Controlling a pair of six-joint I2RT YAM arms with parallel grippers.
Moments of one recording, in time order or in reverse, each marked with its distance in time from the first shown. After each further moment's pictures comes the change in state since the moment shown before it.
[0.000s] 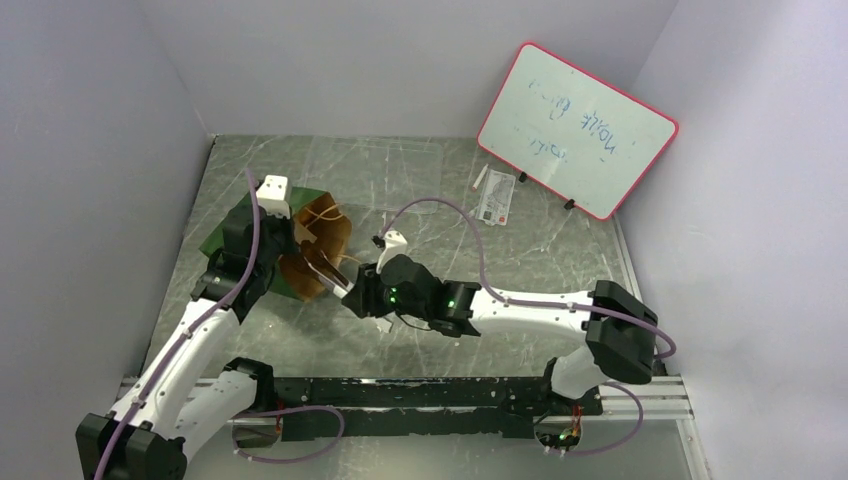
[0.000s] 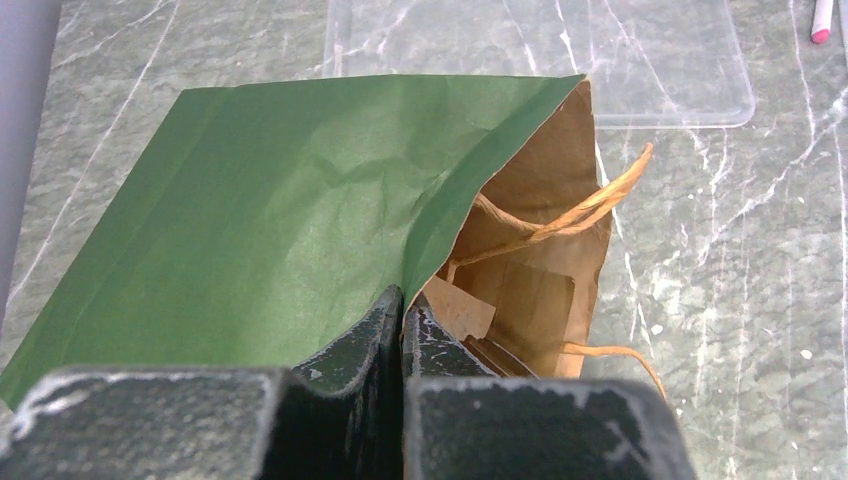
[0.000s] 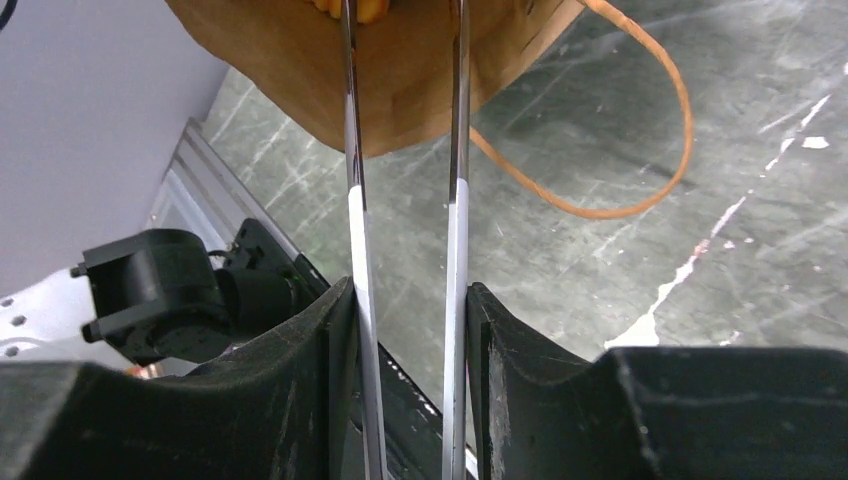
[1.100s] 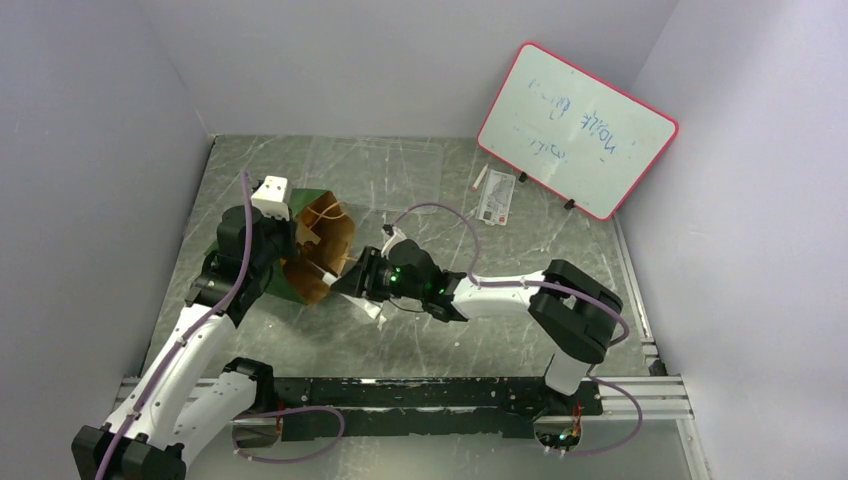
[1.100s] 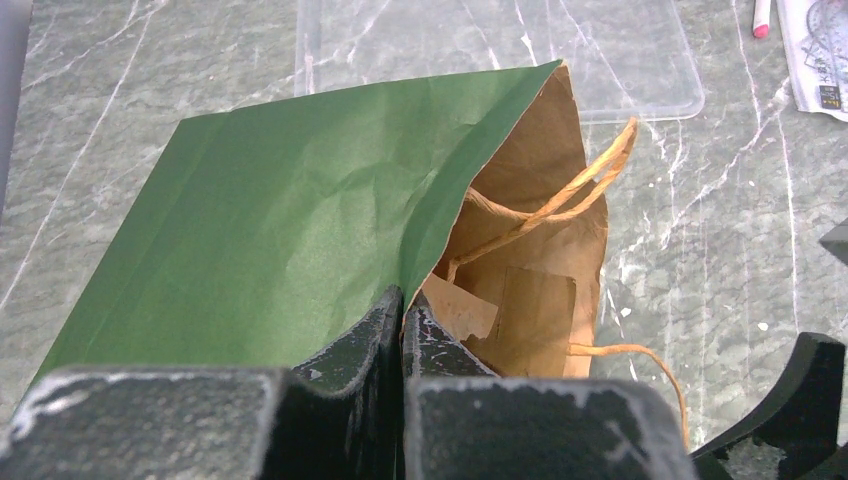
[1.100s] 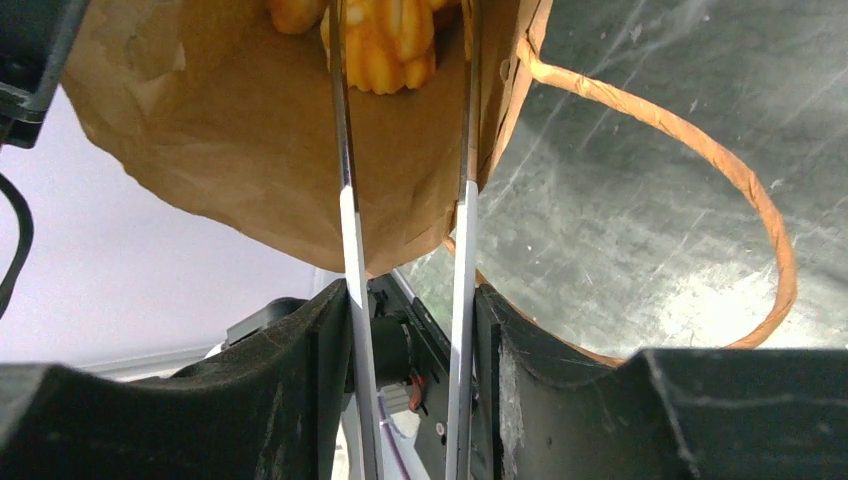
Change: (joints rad) left arm 0.000 -0.044 0.022 -0.052 0.081 0.007; right arm -0.163 0.216 -0.062 0.399 -0.289 0.378
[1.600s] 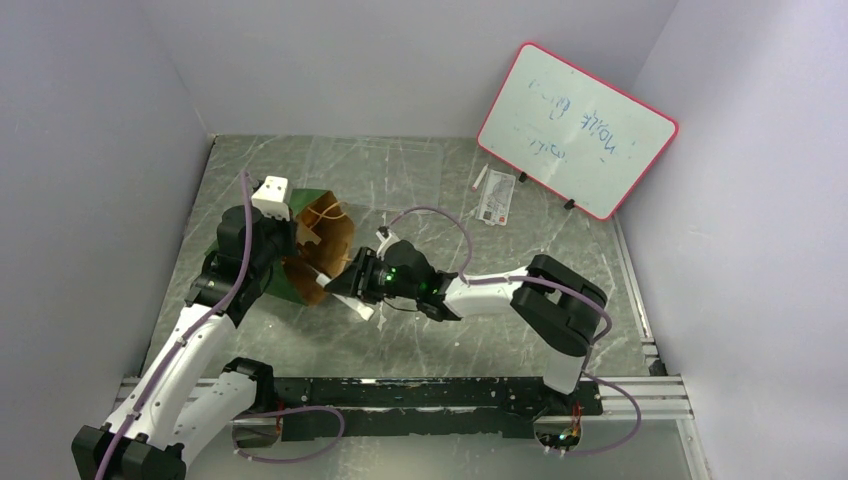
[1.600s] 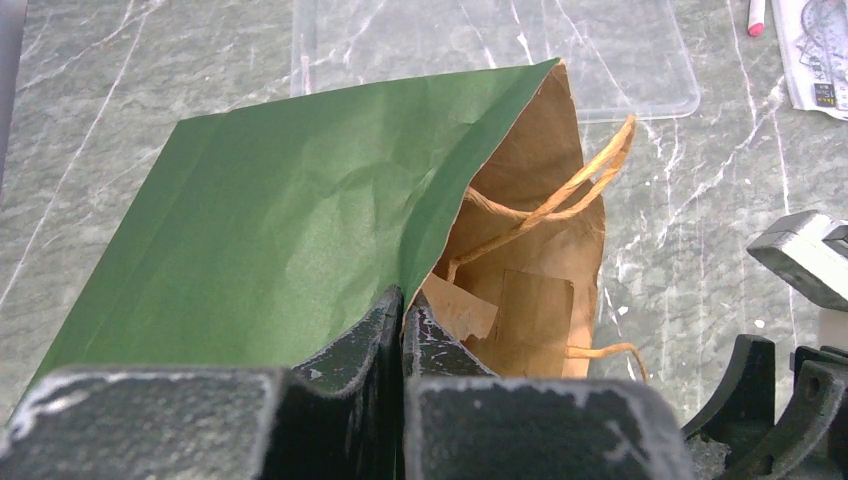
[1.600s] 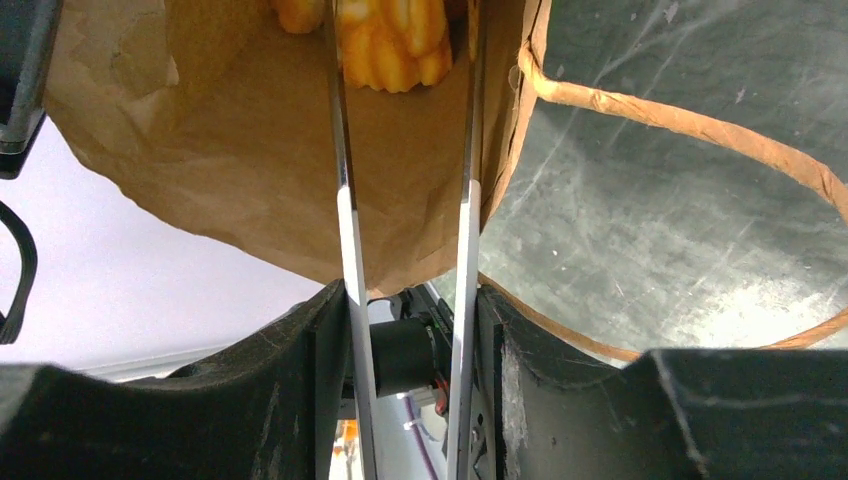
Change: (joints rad) left arm 0.000 0.000 0.000 0.000 0.008 0.001; right arm -0.004 0.086 0.018 0.091 -0.059 0.085
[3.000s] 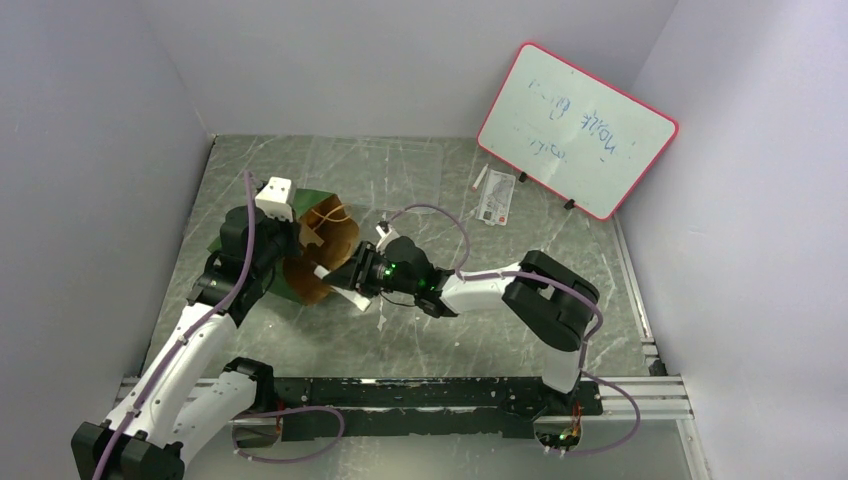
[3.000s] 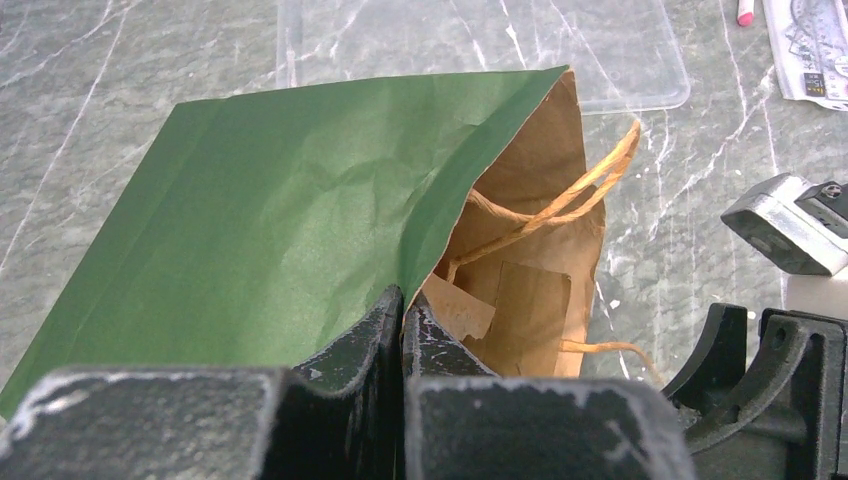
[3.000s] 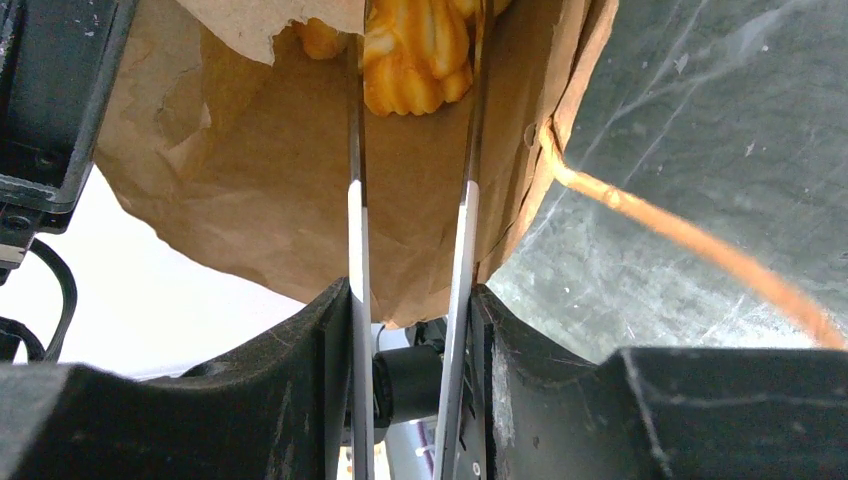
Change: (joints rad) left arm -0.016 0.008 -0.006 0.004 0.004 -0.005; right arm -0.024 0.053 0.024 0.083 0.002 0.025
